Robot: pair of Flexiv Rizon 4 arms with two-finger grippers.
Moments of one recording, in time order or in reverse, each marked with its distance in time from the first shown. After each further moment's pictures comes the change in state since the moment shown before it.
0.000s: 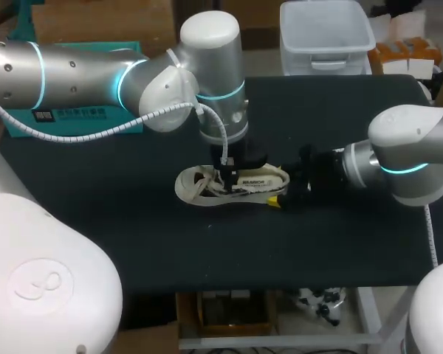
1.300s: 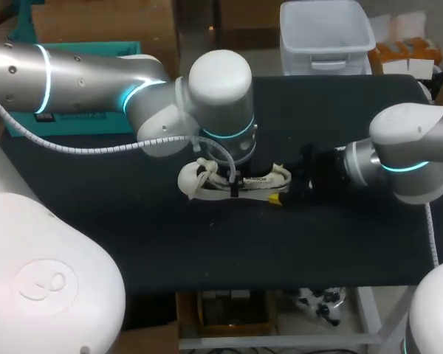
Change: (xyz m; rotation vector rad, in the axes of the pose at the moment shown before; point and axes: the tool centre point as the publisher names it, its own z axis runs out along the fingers) left arm -0.031 -0.009 0.004 -0.025 -0.314 0.004; right arm -0.007 -0.001 -0.003 0.001 -0.007 0.003
